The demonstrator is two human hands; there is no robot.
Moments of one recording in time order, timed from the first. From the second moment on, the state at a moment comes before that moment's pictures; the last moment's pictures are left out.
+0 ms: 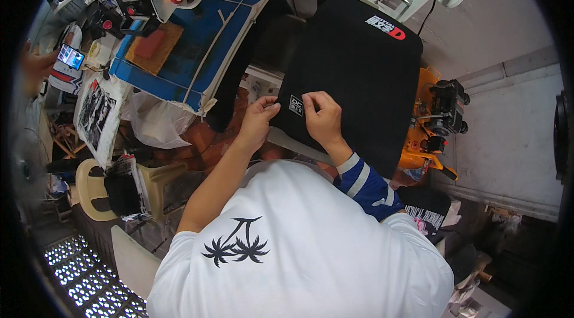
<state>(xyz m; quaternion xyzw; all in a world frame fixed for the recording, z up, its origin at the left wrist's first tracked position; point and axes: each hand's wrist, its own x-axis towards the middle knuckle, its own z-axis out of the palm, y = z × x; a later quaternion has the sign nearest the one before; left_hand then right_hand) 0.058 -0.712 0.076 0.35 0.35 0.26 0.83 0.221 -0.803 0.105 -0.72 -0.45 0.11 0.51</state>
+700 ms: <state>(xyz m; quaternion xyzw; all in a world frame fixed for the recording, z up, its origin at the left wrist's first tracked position) 0.027 -0.674 0.206 0.86 0.35 0.28 0.25 0.405 -1.100 0.019 -0.66 0.03 0.39 0.64</state>
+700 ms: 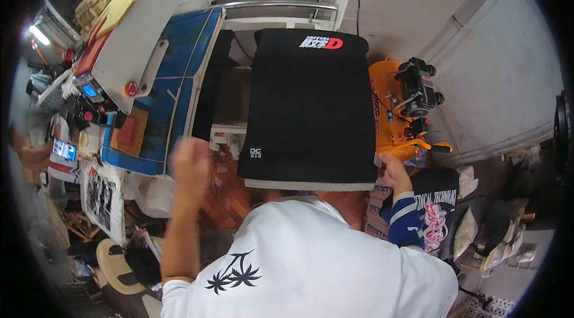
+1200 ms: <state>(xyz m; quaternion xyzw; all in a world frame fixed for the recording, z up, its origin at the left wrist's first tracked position) 0.007 -0.692 0.098 0.72 0.54 -0.01 0.43 0.346 -1.153 0.036 -0.72 -0.01 0.40 0.56</state>
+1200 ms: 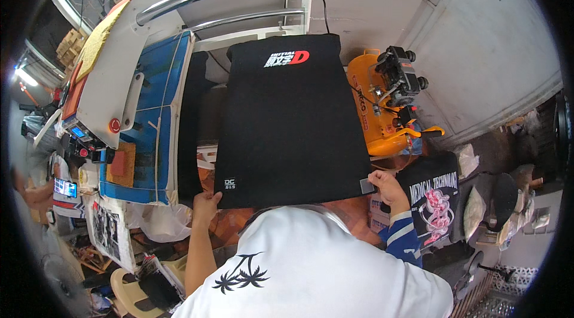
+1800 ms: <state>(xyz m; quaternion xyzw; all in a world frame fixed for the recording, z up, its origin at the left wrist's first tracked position) -0.030 -0.493 0.237 0.73 0.60 0.30 -0.10 0.376 -1.089 0.074 -0.87 -0.22 -0.01 0.44</state>
